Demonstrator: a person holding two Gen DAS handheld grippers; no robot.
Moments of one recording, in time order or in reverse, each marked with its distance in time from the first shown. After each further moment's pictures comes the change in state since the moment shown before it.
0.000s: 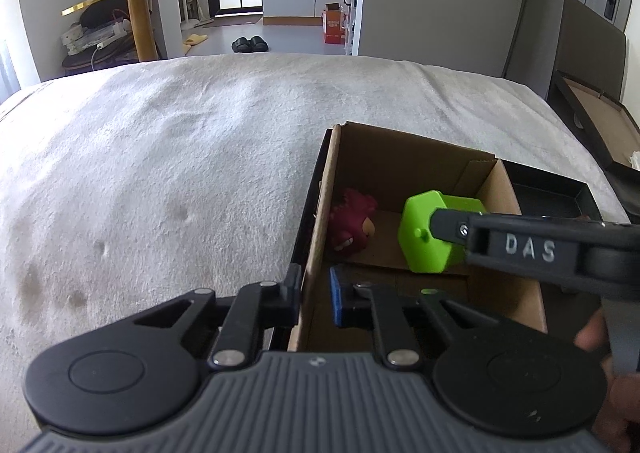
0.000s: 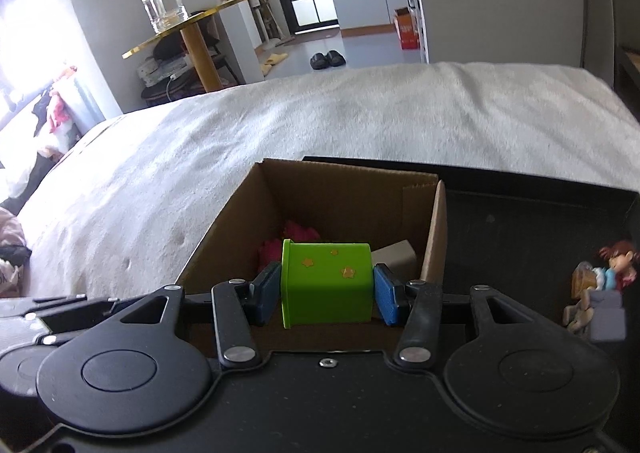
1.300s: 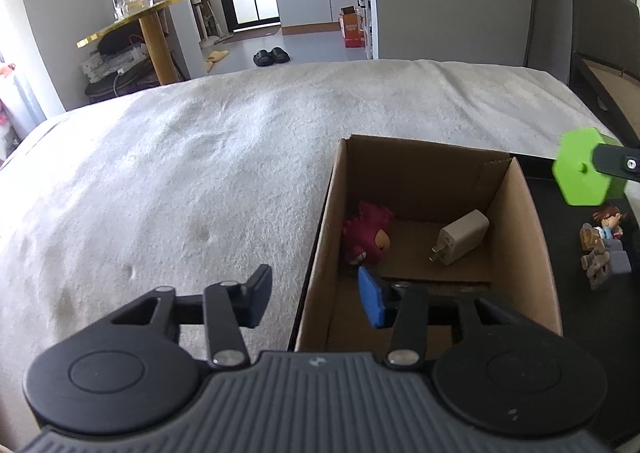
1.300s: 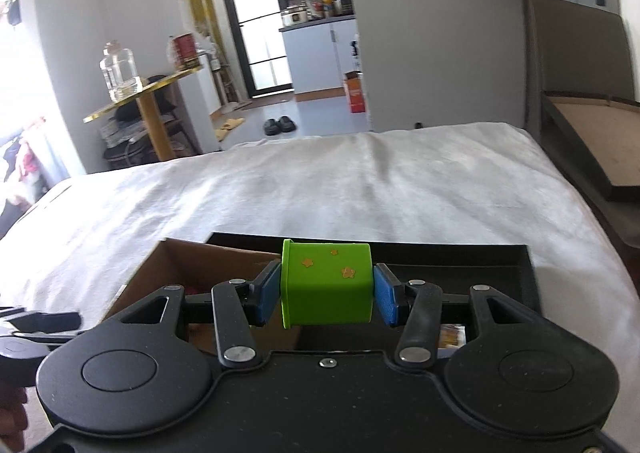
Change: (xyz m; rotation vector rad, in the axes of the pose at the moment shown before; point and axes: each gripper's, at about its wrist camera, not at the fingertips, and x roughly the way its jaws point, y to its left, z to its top) left arm 0.000 -0.025 0.007 0.070 -0.017 0.123; right arm -0.057 -0.086 0.013 -0.001 -0.202 -0.105
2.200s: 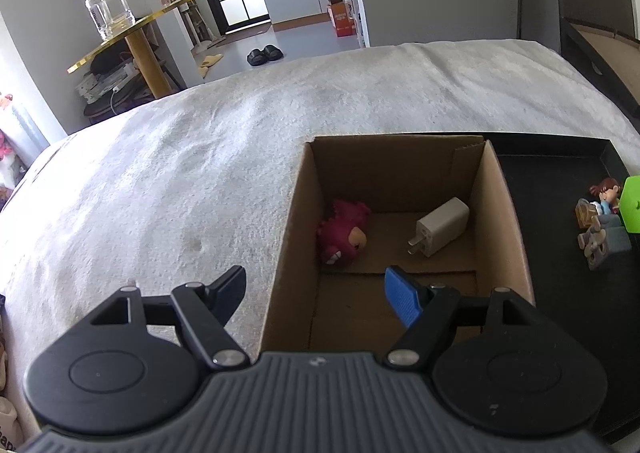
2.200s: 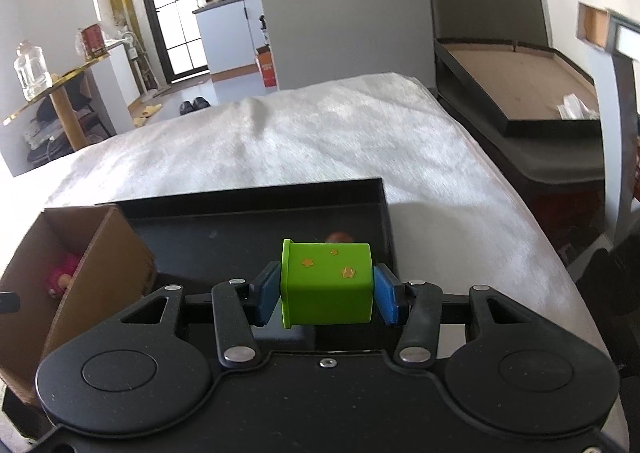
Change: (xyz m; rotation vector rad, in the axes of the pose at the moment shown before) left arm -0.005 -0.036 0.008 0.102 0.029 0.058; right arm -0.014 -0.100 -0.042 0.102 0.074 -0.215
